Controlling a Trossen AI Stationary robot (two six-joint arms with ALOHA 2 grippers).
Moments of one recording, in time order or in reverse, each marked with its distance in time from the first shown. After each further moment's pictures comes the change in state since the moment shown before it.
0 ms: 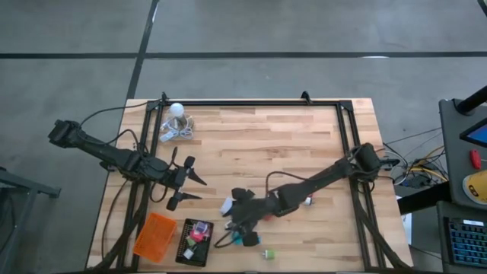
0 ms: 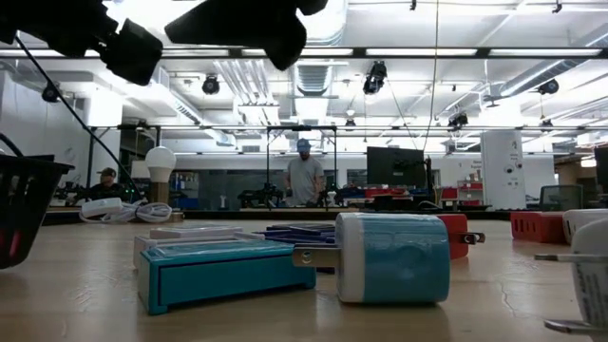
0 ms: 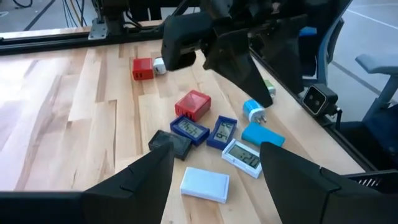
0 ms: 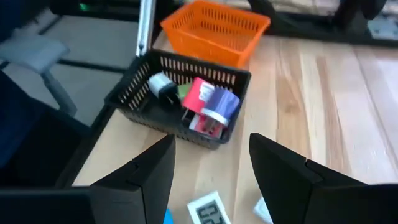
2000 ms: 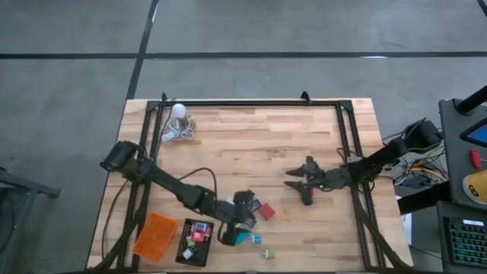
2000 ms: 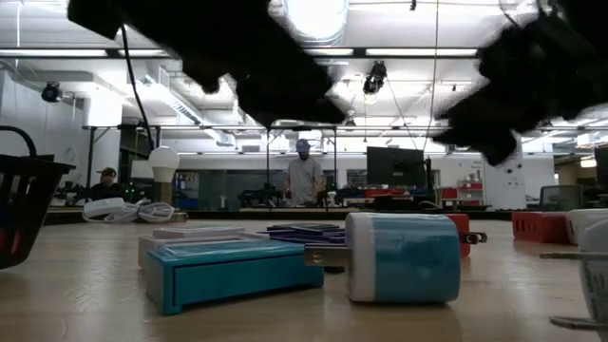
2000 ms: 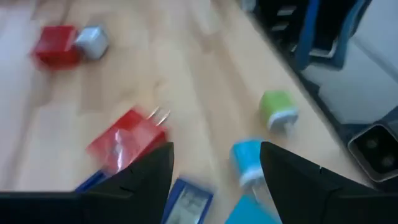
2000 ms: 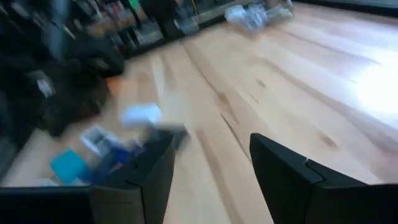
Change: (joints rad) left arm -0.078 1.063 0.598 0.276 -0.039 -0.124; right arm -0.011 -0.758 -1.281 0.756 0.397 0.369
